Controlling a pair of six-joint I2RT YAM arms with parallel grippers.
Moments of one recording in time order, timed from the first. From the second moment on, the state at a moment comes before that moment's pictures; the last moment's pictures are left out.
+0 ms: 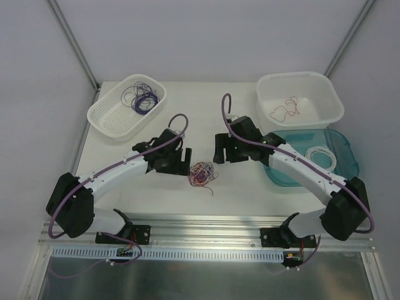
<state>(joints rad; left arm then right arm) -0.67 1.35 0.93 -0.61 0.00 -0.49 0.71 1.36 1.11 -0.64 -0.05 0.48</state>
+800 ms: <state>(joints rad) -0.67 1.43 0.82 -0.36 0.13 -0.70 0.74 1.73 1.18 -0.39 -0.28 0.39</state>
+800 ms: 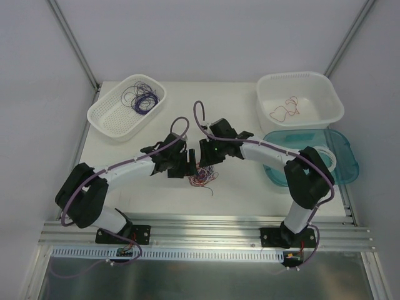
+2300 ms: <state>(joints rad) -0.57 1.53 0.77 -0.26 0.17 -0.74 0.73 1.60 1.16 -0.43 -0.17 0.34</state>
